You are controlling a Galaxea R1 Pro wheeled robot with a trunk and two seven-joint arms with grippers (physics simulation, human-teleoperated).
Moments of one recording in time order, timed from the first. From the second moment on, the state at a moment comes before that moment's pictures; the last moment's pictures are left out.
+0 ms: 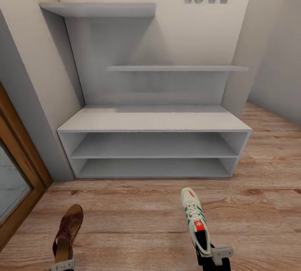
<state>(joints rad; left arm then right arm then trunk) -0.31 0.13 0.47 -0.15 -0.20 -0.54 -0.16 -0.36 -0.01 -0.31 -0.14 0.40 -0.69 -0.03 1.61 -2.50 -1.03</state>
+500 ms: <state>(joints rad) -0.48 0.12 0.47 -0.18 -0.20 -0.35 -0.07 -0.36 -0.09 -0.38 -0.15 0.36 -0.68 -0.07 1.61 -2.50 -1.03</state>
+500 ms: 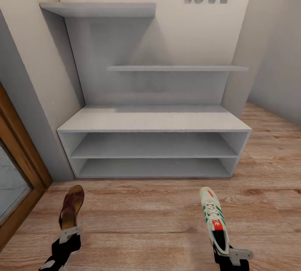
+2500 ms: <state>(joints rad) -0.94 0.07 0.42 -0.23 -0.44 0.23 0.06 -0.36 -0.09 -0.39 -0.14 0.35 -0.68 -0.08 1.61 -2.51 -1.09</state>
